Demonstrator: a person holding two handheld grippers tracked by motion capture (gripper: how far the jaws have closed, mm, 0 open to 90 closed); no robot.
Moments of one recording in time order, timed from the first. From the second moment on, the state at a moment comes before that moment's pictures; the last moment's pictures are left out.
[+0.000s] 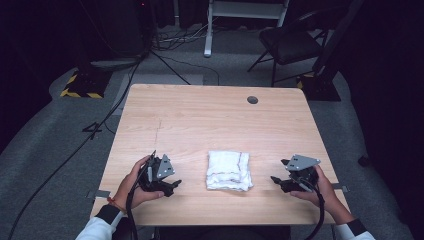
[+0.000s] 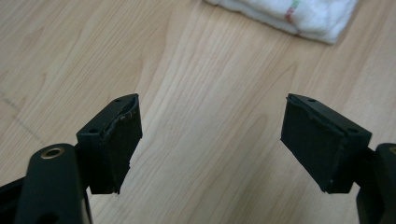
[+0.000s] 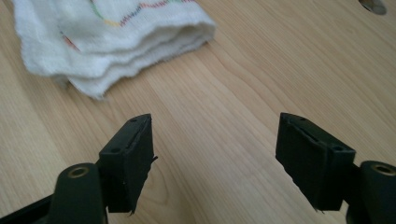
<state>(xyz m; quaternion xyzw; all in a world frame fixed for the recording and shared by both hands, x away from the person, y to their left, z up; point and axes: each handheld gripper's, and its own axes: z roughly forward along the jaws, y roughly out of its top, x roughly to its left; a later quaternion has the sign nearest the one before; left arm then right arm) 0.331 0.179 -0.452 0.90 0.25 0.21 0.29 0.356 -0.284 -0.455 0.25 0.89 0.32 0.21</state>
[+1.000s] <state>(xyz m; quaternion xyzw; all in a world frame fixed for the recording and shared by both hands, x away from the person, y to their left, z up) 0.335 0.251 -0.500 0.86 0.36 0.15 0.33 0.340 -0.394 -0.502 0.42 0.81 0.36 0.19</state>
